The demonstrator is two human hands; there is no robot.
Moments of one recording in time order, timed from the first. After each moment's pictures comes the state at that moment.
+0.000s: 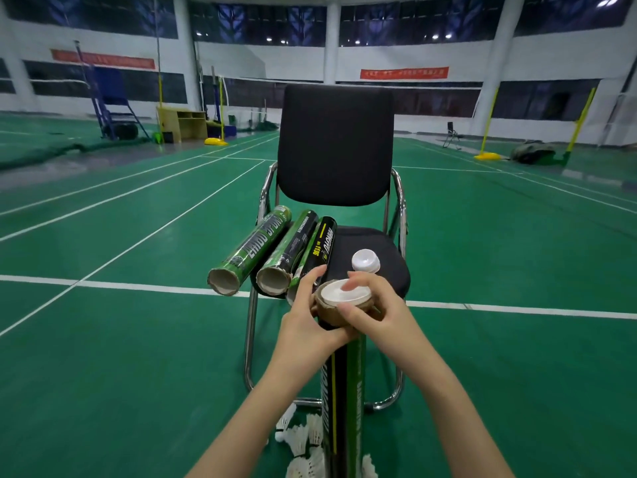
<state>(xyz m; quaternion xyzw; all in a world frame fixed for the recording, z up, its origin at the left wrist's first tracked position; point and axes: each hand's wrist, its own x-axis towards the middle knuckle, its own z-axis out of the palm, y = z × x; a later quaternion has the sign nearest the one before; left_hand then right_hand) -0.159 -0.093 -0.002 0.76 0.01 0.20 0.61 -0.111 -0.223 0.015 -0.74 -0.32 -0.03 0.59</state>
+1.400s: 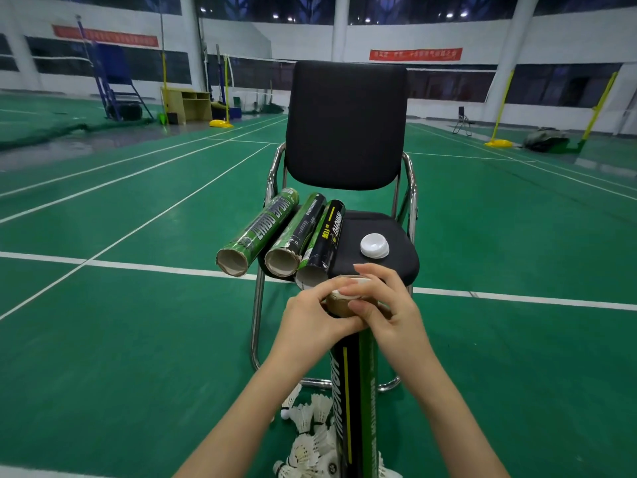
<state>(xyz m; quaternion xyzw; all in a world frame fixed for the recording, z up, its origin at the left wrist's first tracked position) -0.165 -0.088 -0.002 0.82 -0.02 0.22 0.53 -0.122 -0.213 -0.008 -0.71 -0.35 -0.13 0.59</state>
